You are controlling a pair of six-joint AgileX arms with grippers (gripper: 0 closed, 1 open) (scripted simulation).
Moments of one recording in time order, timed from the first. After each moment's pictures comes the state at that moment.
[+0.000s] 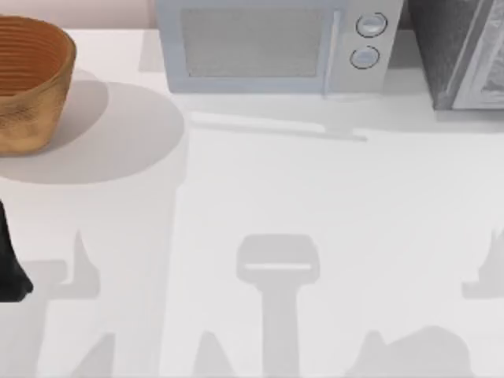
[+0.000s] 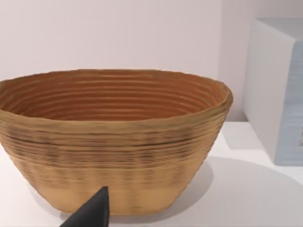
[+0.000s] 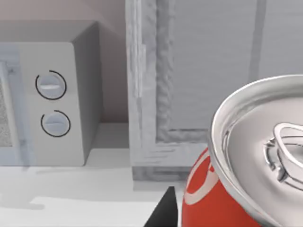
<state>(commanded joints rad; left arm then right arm) 0.00 0.00 0.00 0.00 0.00 0.00 0.00 0.02 0.01 0.01 0.00 0.00</state>
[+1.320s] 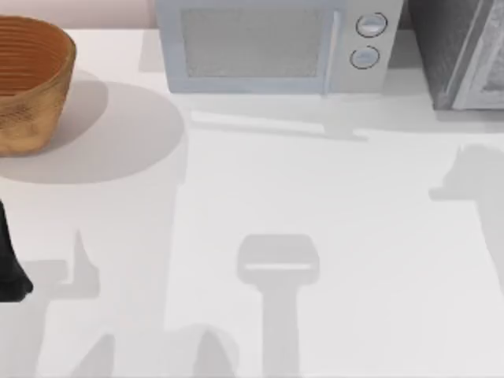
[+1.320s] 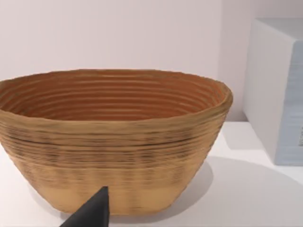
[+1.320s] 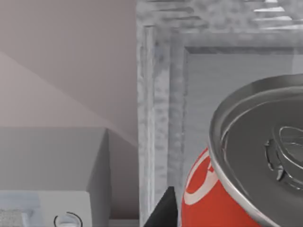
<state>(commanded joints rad) 0.00 0.00 0.00 0.00 0.00 0.00 0.10 0.67 0.87 -0.21 0.10 0.01</state>
